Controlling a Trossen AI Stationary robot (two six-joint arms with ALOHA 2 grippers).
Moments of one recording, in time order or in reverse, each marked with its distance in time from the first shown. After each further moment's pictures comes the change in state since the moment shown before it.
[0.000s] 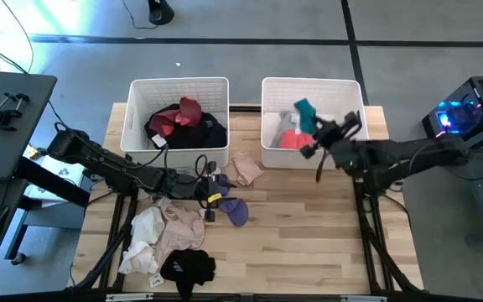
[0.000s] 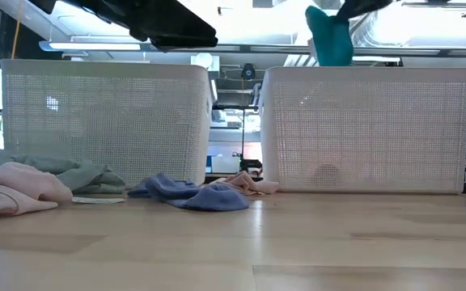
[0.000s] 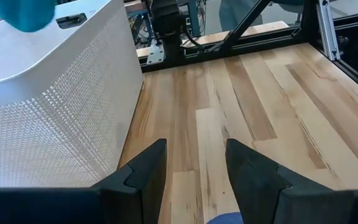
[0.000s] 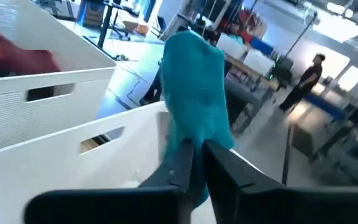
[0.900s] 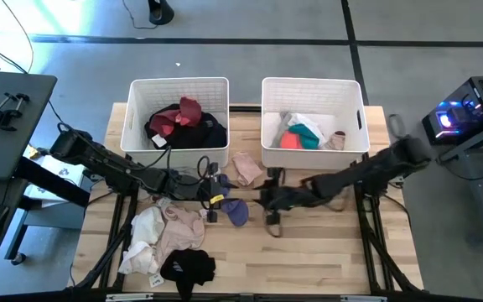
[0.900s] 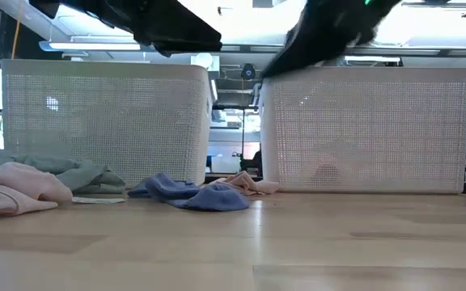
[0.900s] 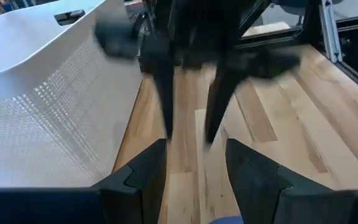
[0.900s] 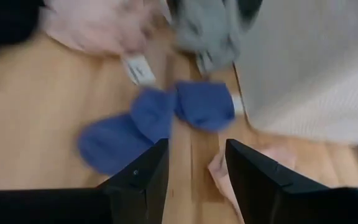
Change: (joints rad) left arm 0.000 0.037 0.000 0.038 -0.003 -0.017; right arm 0.131 0.585 0.002 0.320 -0.768 -0.050
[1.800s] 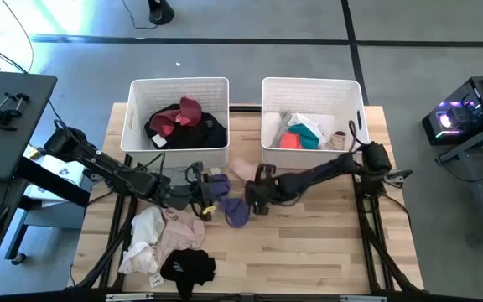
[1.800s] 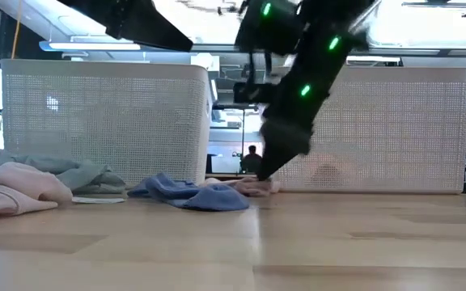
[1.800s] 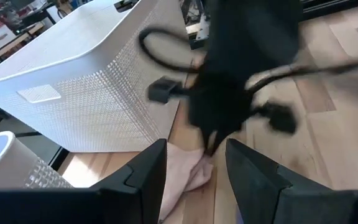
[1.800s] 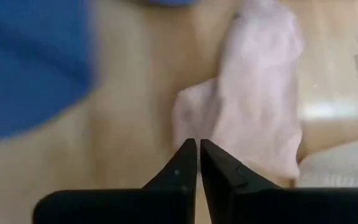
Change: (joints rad) left arm -0.116 -0.091 0.000 -0.206 -0.345 0.002; right arm -0.107 0.354 0.267 -0.426 0.008 0.270
